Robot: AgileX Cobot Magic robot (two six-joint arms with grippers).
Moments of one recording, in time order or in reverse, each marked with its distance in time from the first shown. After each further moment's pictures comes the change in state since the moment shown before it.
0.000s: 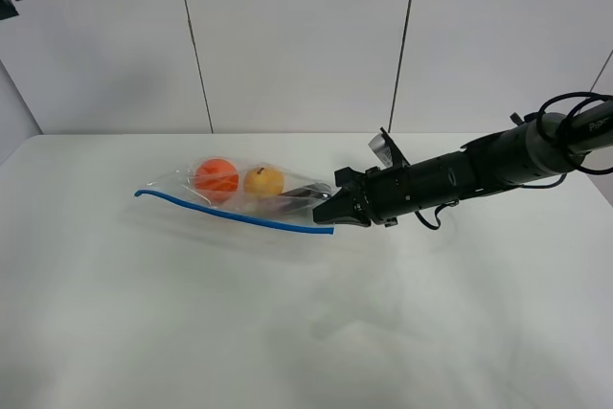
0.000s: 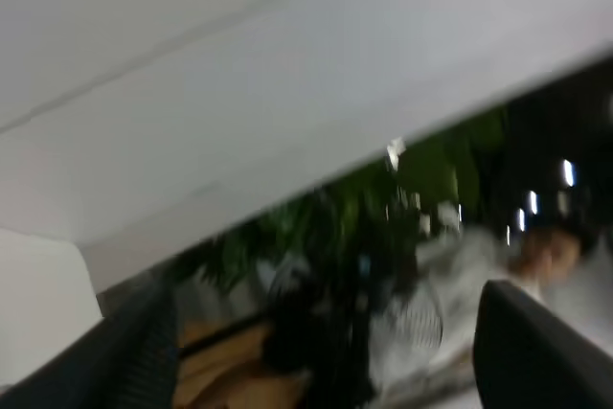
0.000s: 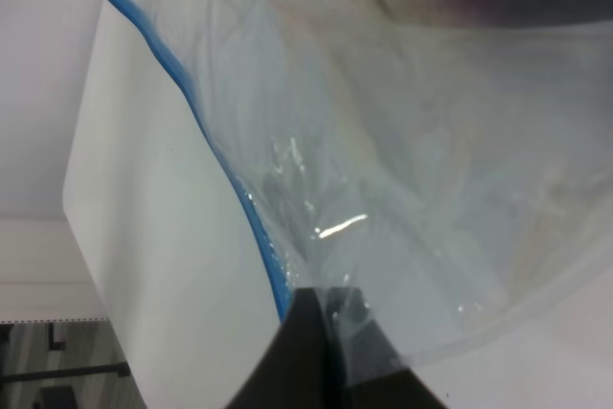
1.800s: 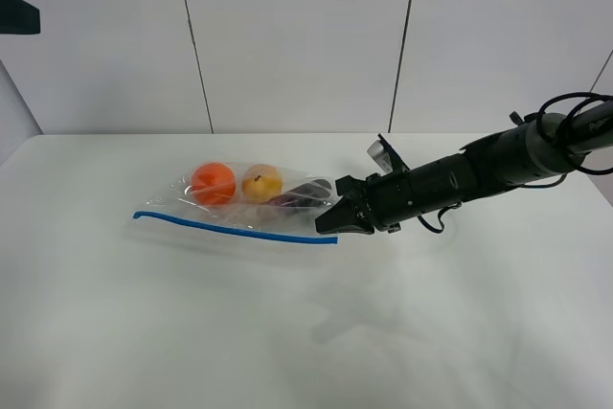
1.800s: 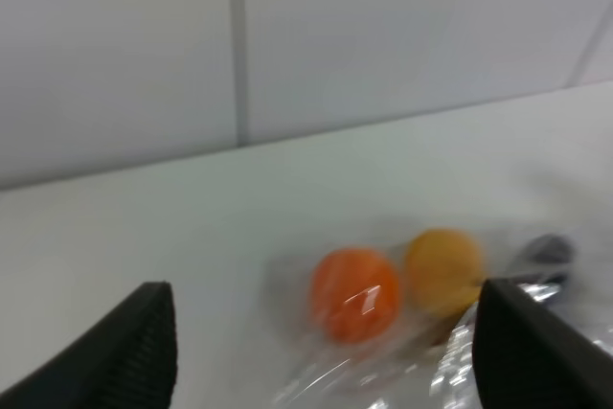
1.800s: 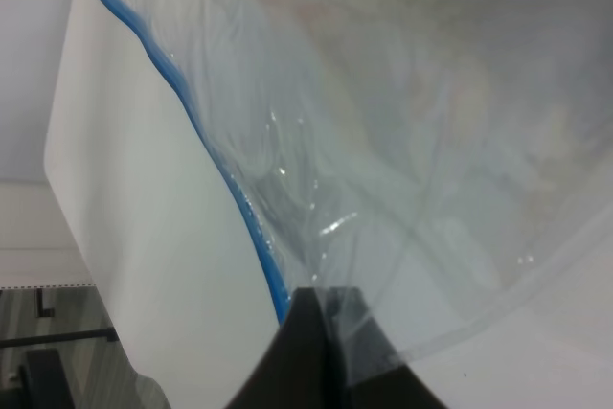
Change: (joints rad) left arm -0.147 -0.254 -0.005 1.120 -0.497 -0.165; right arm 0.000 0.000 0.001 -0.070 0.005 0.038
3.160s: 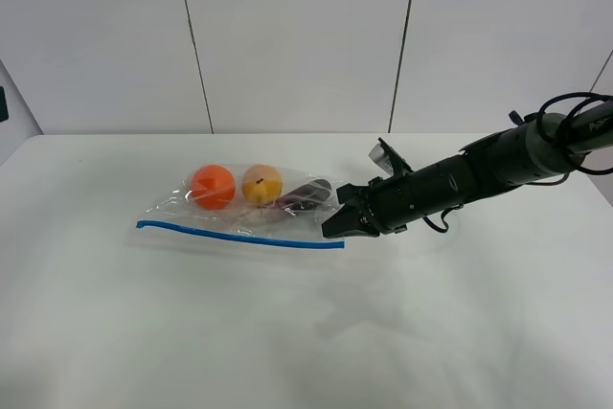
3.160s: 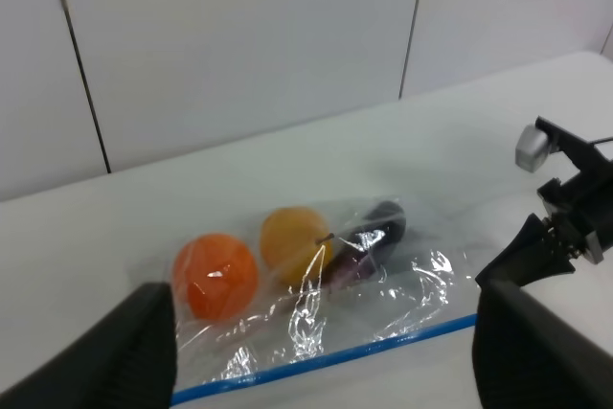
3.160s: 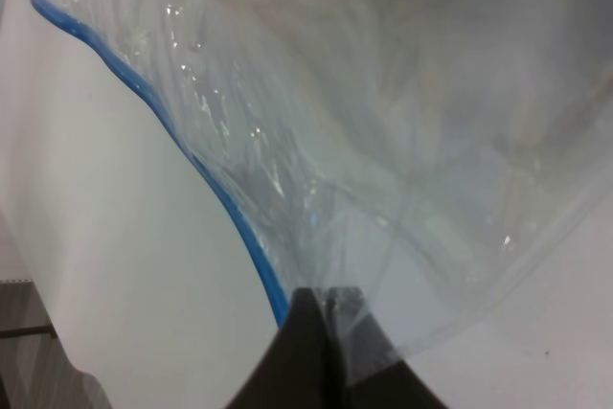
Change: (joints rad) left arm -0.043 -0.473 0.325 -0.091 0.073 0.047; right arm 0.000 0.000 0.000 -0.054 -0.058 0.003
